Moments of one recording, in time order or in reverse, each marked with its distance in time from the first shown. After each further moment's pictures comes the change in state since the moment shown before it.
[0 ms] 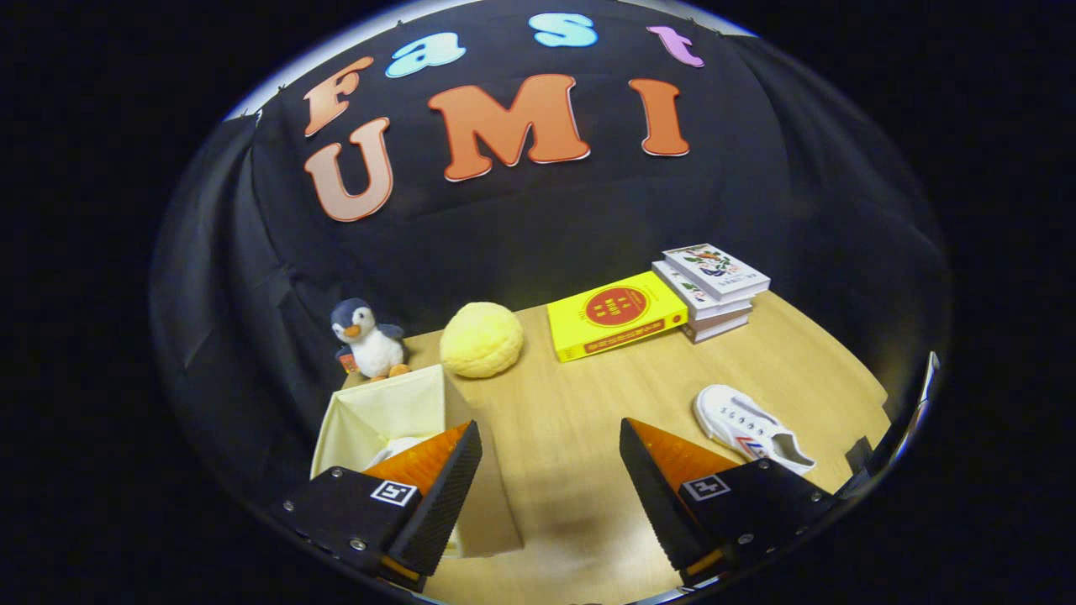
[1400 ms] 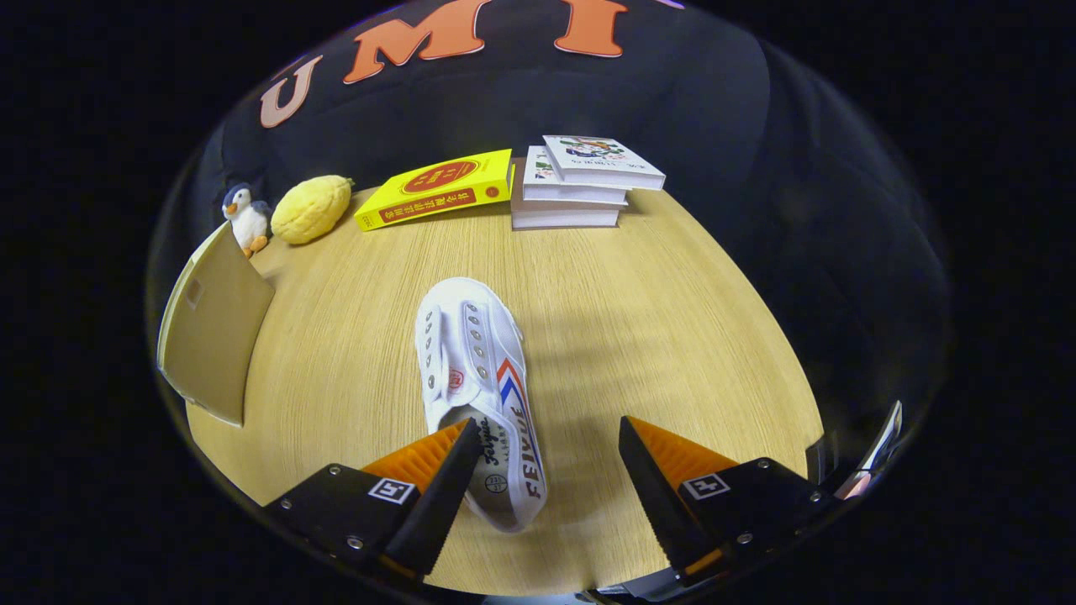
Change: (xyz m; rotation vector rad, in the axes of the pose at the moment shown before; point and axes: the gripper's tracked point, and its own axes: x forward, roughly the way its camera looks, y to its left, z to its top) arm 0.071 -0.297 -0.114 -0.210 0.342 -0.105
